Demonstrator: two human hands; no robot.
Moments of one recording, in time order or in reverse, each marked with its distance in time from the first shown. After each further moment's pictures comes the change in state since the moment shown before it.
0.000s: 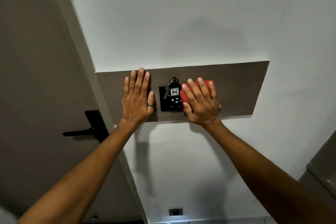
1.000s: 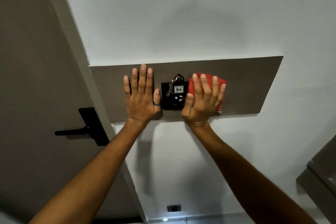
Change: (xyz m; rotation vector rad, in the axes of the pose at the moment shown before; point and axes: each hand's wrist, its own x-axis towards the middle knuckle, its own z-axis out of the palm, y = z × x) left_hand -0.008 0.010 0.031 0.072 0.171 -0.042; right_hand 0.008 -0.046 0.014 0.014 0.164 0.477
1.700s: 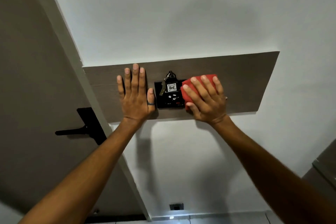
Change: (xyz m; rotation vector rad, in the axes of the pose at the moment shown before) left_hand 0.000 0.002 0.001 0.019 0.007 -0.006; right_hand 0.007 0.072 -0.006 0.043 -0.077 -0.583
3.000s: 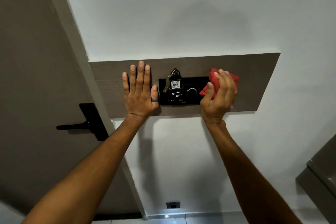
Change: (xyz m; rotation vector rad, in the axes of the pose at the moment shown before) left_hand -0.002 -0.001 0.000 -0.042 -0.047 -0.015; right_hand 0.024 -0.024 -0.007 0.151 0.249 0.643
